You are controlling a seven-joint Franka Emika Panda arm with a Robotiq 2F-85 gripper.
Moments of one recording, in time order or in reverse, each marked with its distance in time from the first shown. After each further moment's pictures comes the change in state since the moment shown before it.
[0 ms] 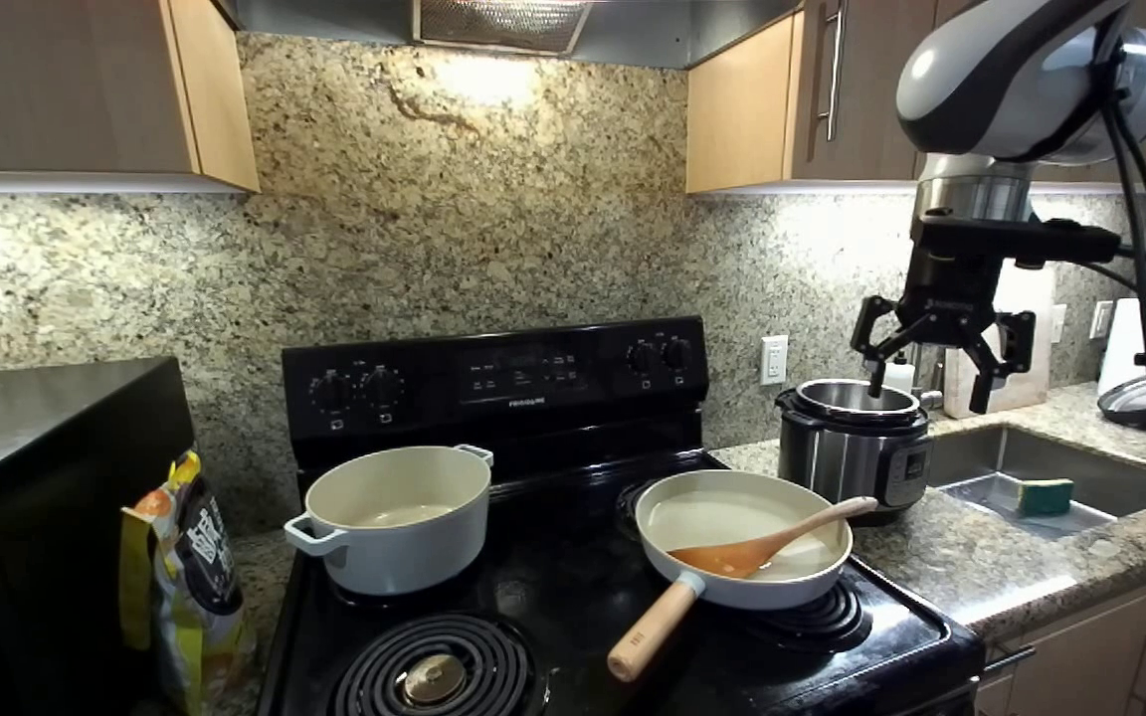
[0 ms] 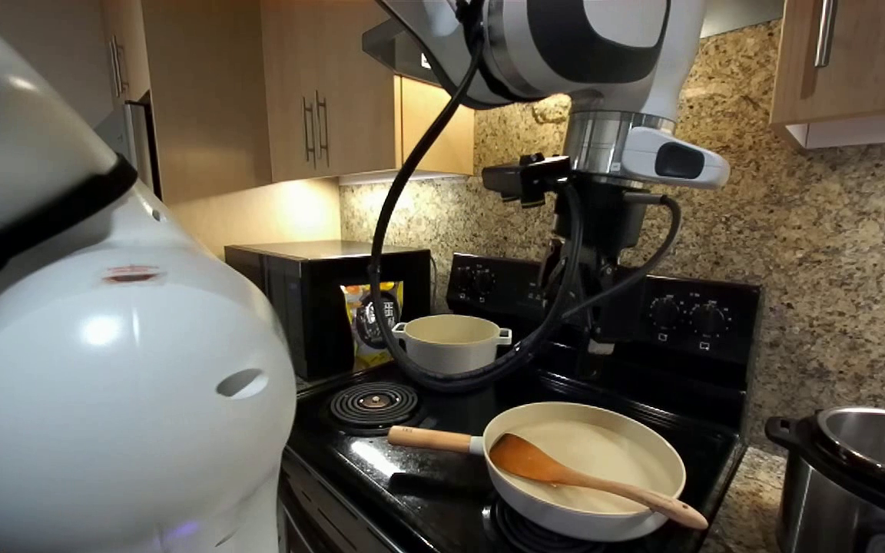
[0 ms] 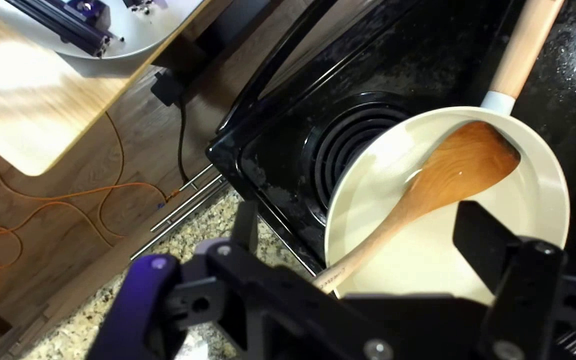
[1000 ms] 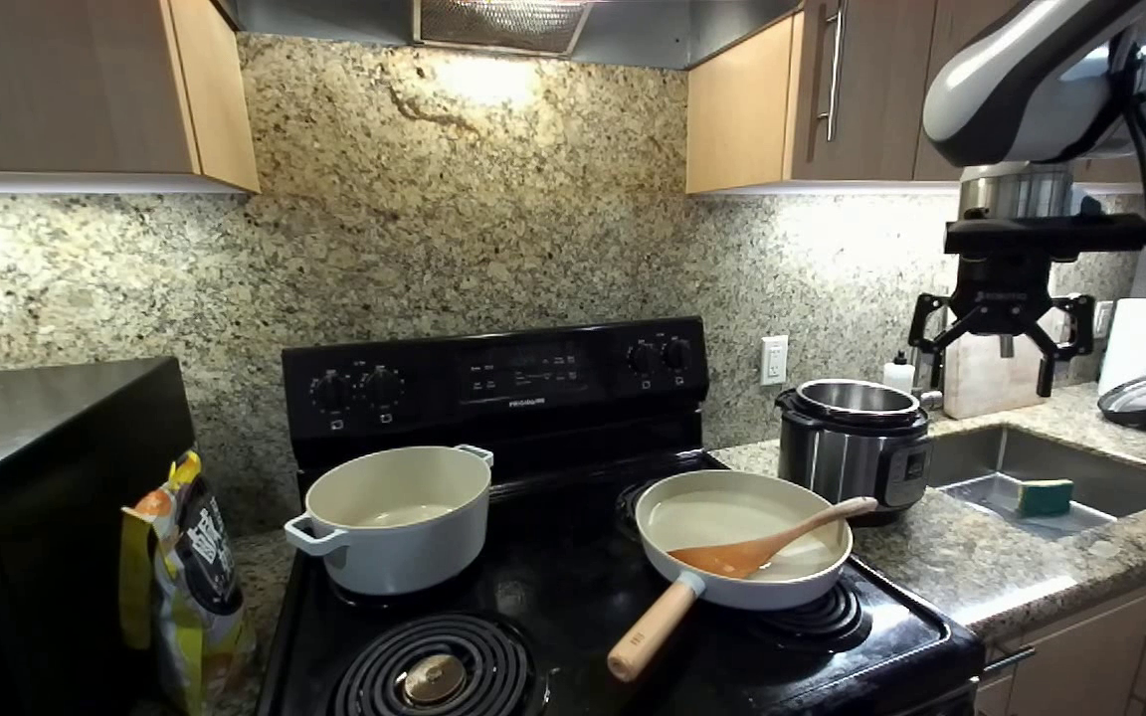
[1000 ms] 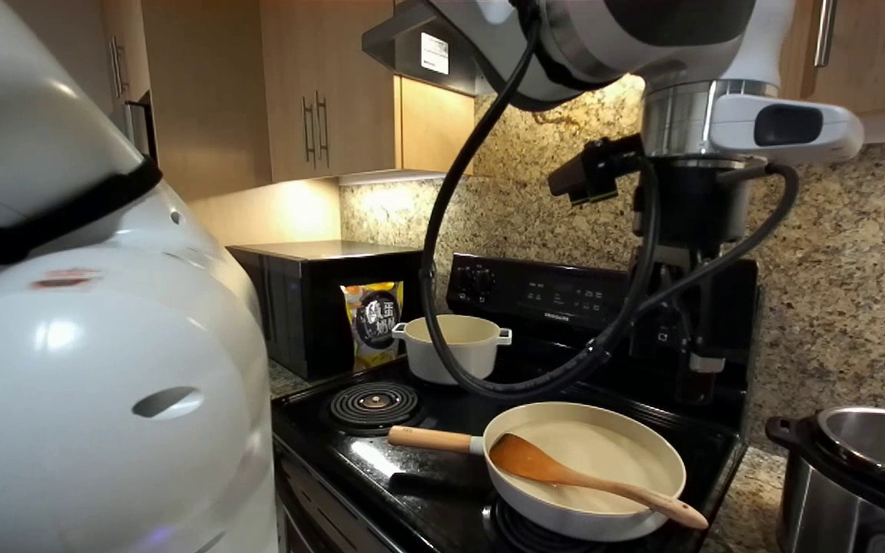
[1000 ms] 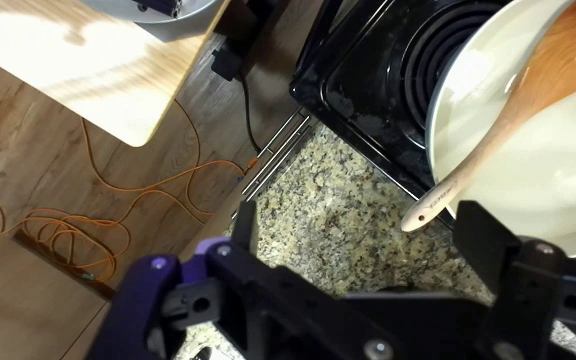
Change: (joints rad) arm -0.160 0.094 0.008 0.074 -0.132 0.035 0.110
